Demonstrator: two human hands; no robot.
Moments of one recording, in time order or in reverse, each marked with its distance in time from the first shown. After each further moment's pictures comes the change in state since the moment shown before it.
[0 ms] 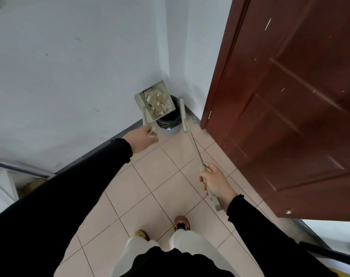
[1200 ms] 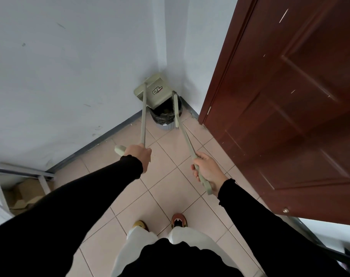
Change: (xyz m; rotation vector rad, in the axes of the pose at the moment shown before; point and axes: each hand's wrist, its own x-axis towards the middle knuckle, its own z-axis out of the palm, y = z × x) left_hand 0.062 -0.041 0.049 1.153 -0.137 0.053; right_hand 0.061 -0.060 0.032 0.063 0.004 0.110
